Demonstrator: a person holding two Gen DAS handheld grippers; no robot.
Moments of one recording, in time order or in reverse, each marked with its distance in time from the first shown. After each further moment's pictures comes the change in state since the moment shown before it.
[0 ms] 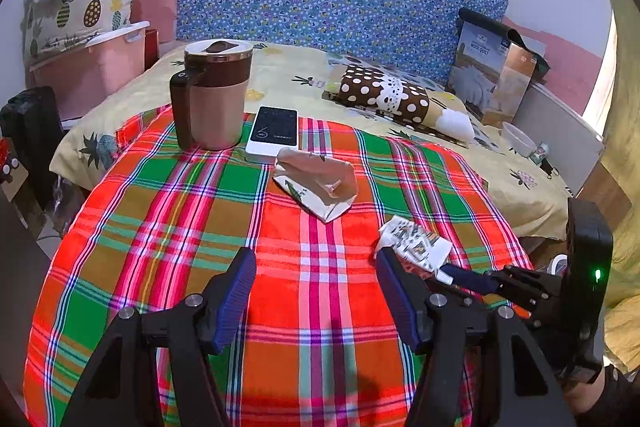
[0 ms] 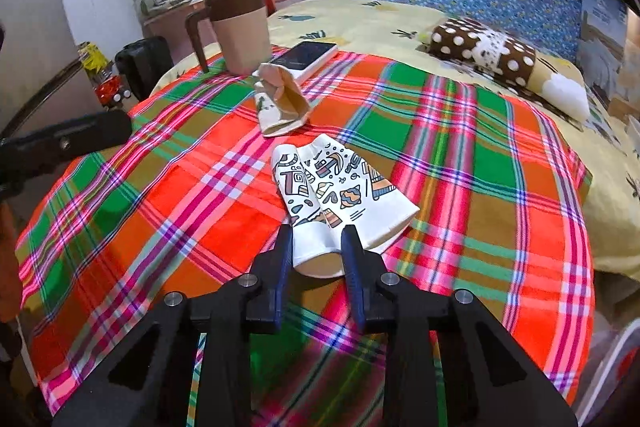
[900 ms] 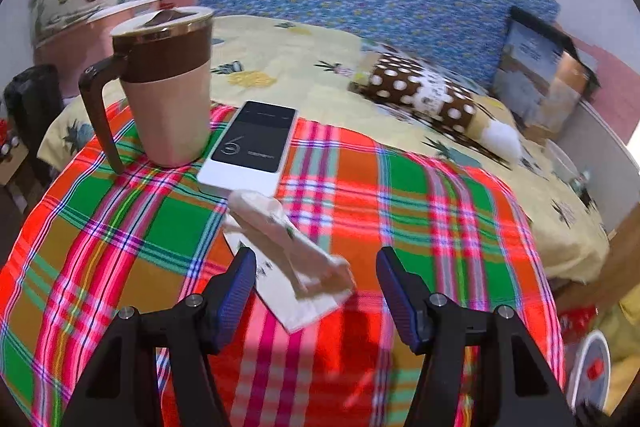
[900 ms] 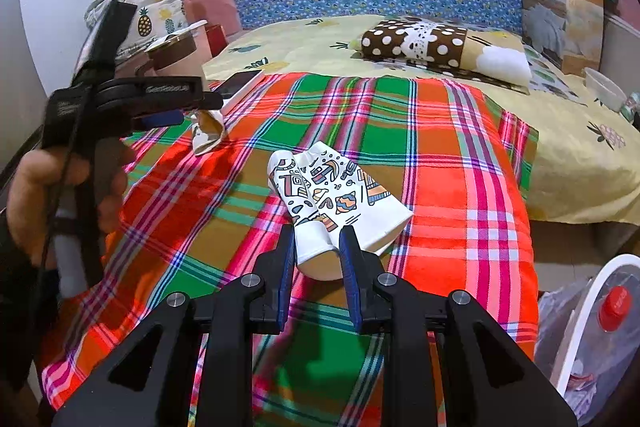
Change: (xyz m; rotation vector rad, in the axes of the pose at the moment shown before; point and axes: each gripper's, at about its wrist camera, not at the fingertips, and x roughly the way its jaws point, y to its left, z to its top) left arm 0.131 -0.028 0.060 -0.129 0.058 0.122; right arm -0.035 -0.062 -0.025 0.185 -0.074 -0.070
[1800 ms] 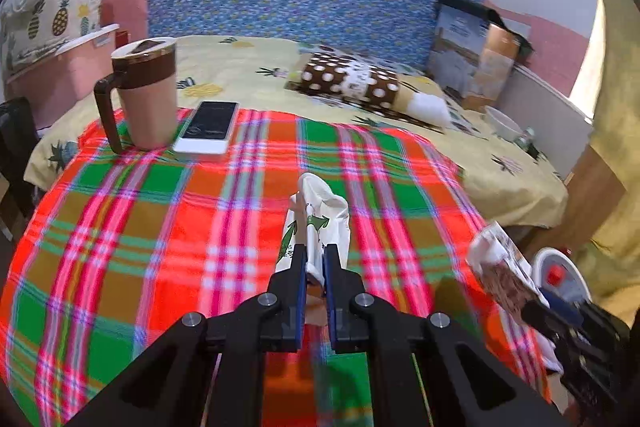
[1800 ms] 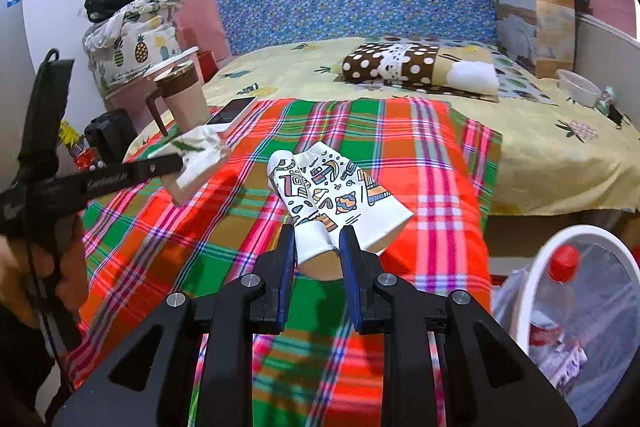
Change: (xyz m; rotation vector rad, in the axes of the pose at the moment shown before) left arm -0.108 -0.030 -0.078 0.177 -0.024 -0.171; right arm -0.058 -0.008 -0.017 0.043 -0.088 -0.042
